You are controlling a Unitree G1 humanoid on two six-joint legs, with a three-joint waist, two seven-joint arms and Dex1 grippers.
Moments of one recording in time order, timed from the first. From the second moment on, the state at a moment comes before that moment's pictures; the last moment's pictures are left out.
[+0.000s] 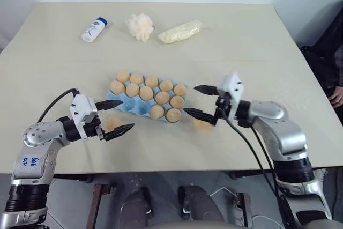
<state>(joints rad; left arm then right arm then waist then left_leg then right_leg) -0.19 0.71 0.16 -0.09 -0.44 0.19 -1.01 -0.39 -0.51 -0.02 -0.23 0.36 0.45 0.92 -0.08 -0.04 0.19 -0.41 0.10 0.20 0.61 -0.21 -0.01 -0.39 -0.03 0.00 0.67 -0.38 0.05</state>
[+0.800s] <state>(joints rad) -0.26 0.64 0.04 0.04 -0.36 0.05 -1.07 -0.19 -0.58 0.00 -0.19 0.36 0.29 0.97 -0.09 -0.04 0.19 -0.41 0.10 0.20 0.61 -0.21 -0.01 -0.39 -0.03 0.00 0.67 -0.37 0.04</state>
